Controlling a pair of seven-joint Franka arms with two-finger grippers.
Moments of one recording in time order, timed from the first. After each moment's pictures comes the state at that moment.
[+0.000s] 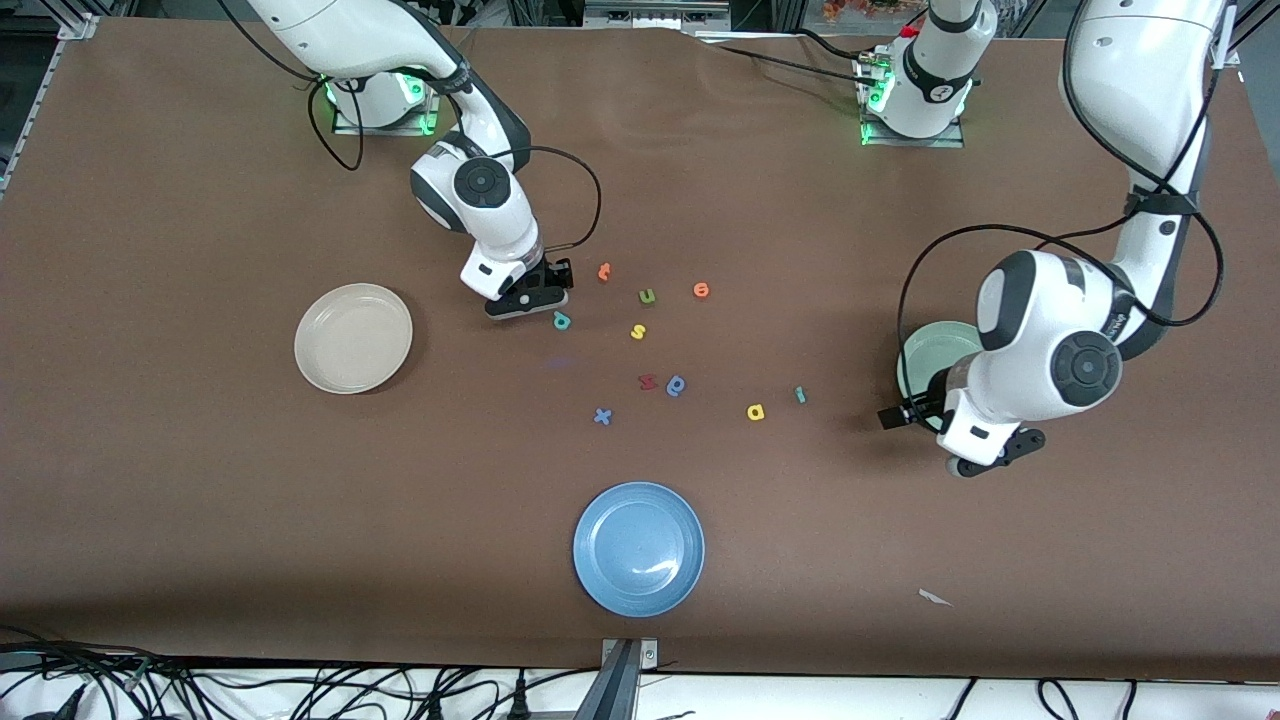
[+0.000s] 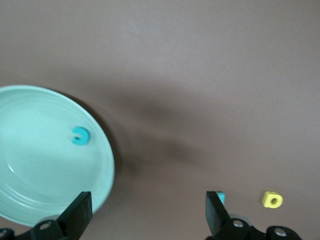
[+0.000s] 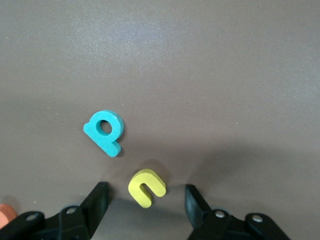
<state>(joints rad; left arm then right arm) -0.06 0.54 -0.14 -1.65 -0.05 2.06 -0.59 0.34 0.47 0.31 -2.25 -0.32 2.73 0.68</state>
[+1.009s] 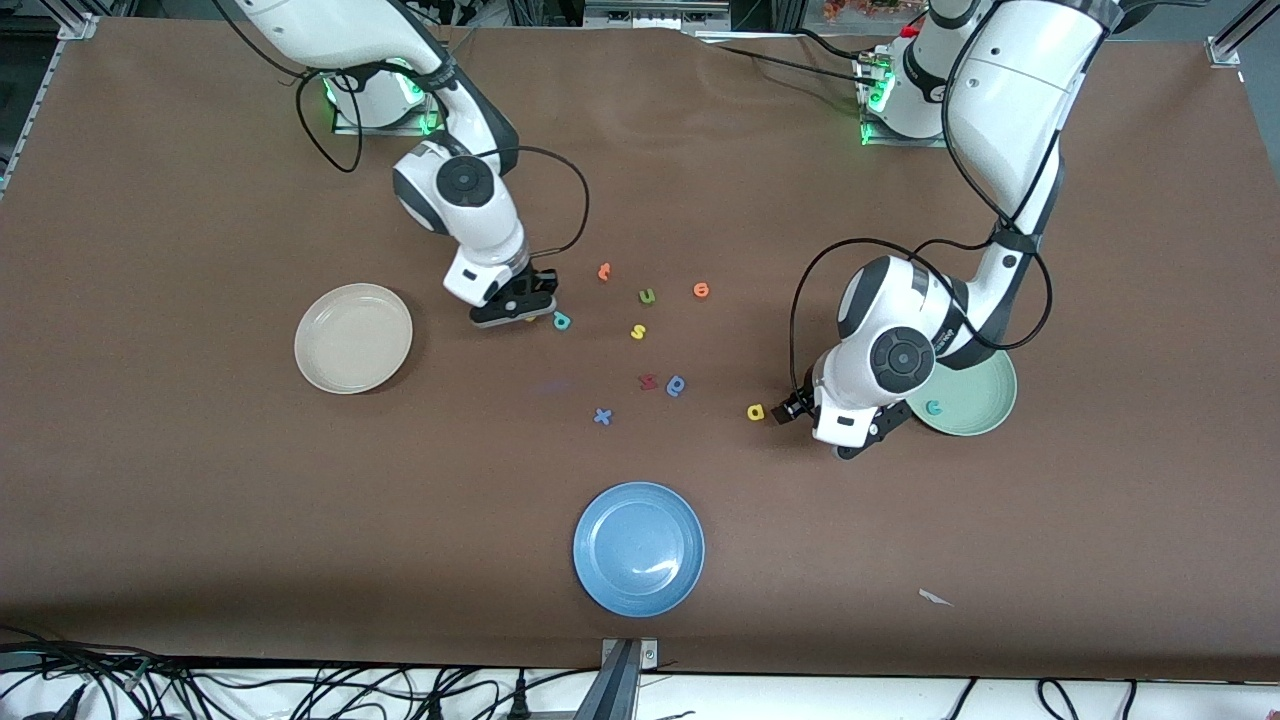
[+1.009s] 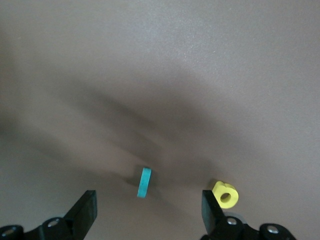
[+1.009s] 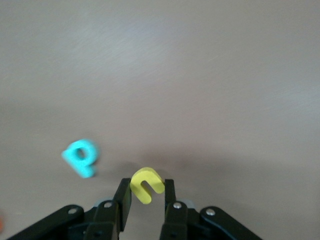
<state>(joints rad) -0.24 0.69 -0.14 -1.66 -0.06 2.22 -0.90 0.27 0.39 0.30 -2.23 -0.34 2.65 0.57</state>
